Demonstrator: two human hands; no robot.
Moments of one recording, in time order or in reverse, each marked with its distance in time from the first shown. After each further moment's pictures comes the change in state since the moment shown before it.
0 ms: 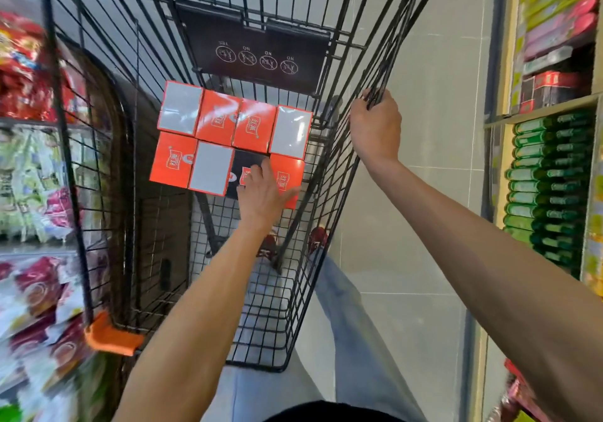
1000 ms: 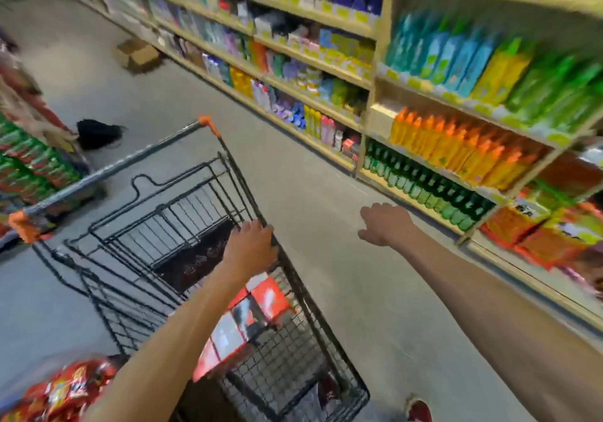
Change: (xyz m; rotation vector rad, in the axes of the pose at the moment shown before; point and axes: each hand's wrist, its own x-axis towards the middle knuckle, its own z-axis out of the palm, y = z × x) left_hand -0.147 0.104 -0.243 0.798 0.167 1.013; right_hand -0.250 0.030 -0.226 -0.823 -0.020 0.203
